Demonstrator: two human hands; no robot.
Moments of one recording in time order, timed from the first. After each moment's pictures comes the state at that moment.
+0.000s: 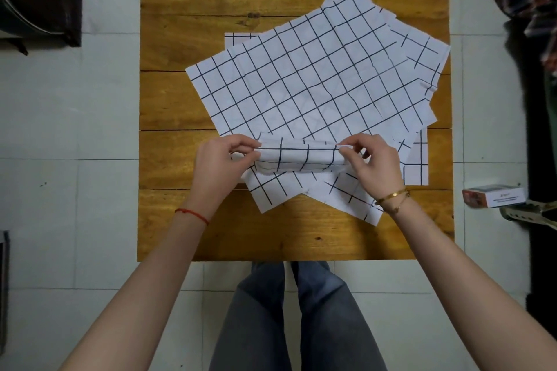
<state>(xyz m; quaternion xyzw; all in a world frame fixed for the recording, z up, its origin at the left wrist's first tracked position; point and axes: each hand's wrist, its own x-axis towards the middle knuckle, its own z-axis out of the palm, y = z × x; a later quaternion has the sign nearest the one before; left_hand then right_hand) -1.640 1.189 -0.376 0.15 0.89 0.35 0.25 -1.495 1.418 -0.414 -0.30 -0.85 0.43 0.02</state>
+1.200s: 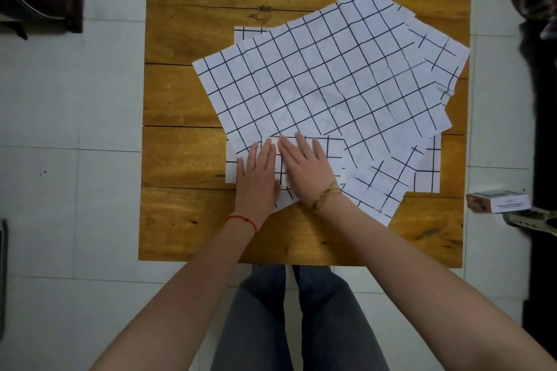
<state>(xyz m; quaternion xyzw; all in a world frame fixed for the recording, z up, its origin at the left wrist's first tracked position) -1.592 1.199 -0.479 0.29 0.92 0.01 0.27 -1.549 1.330 -0.482 -0.03 -0.97 0.06 -0.23</state>
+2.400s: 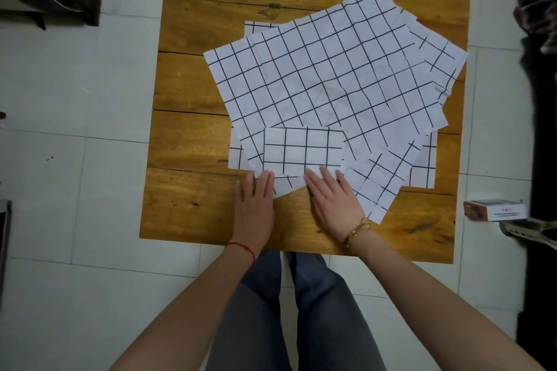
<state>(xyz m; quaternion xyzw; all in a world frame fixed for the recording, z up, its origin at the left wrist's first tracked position) -1.521 1.162 -0.468 0.28 0.92 -0.02 0.26 -1.444 1.345 -0.483 0.01 -0.97 0.04 -0.23</state>
